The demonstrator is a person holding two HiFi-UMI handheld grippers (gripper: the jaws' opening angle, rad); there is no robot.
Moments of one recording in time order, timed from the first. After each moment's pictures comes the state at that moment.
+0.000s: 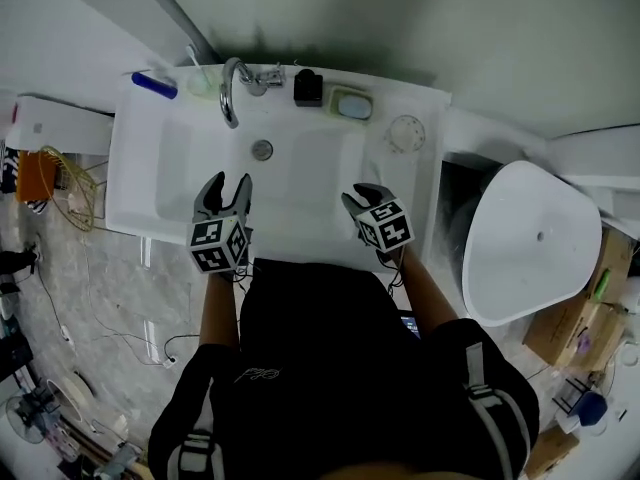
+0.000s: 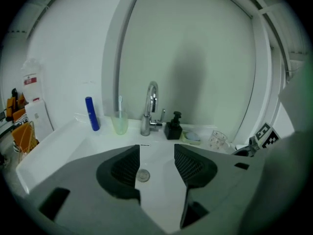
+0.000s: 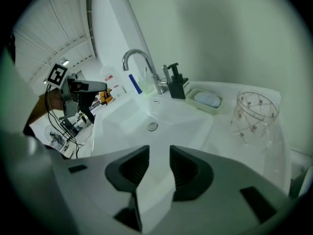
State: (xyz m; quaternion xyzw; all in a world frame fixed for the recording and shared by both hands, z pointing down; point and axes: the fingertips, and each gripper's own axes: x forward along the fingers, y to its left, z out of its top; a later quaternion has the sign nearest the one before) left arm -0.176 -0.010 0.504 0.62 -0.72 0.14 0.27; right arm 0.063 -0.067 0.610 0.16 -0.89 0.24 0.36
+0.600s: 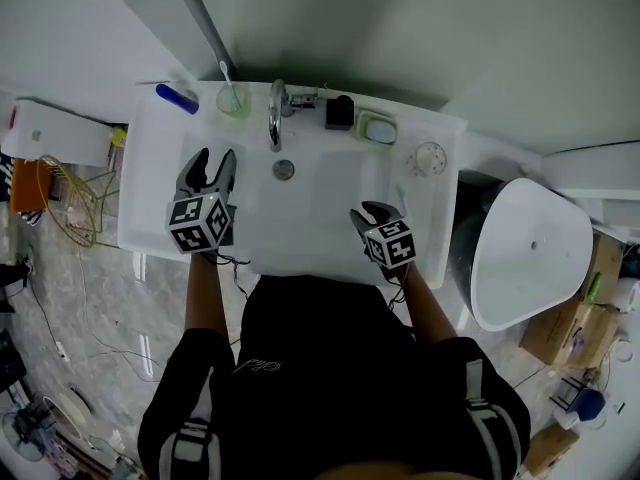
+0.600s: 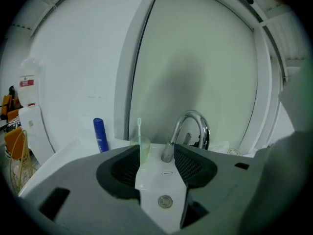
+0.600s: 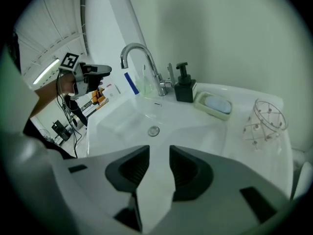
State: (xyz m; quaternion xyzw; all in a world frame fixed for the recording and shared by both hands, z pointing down) left arm -0.310 -0.053 0.457 0.64 -0.73 0.09 0.23; right arm 0.010 -0.054 0.600 0.21 -0.87 0.25 0.38
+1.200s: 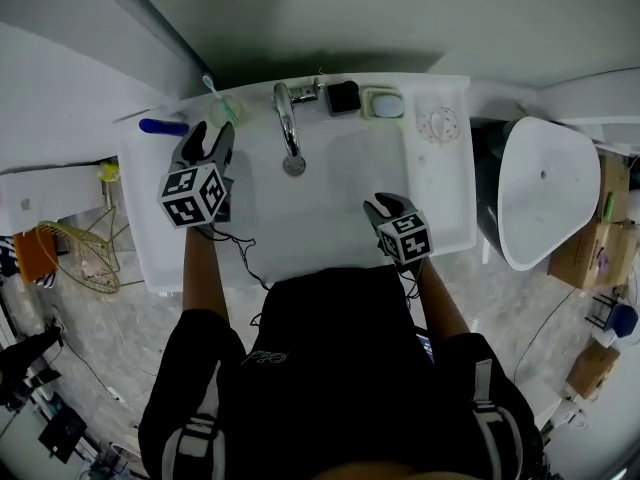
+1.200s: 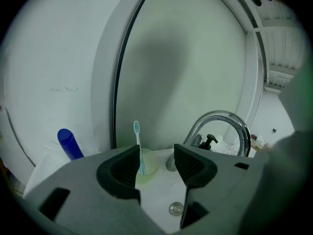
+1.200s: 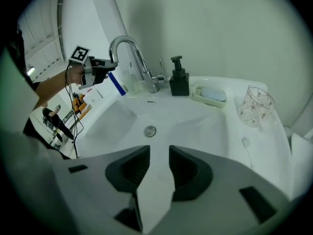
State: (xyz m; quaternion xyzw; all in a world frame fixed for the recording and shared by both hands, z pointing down) left arm -0.364 -0.151 0.483 0.72 -0.63 0.13 0.25; right arm -0.020 -0.034 0.607 0.31 -0.82 0.30 0.39
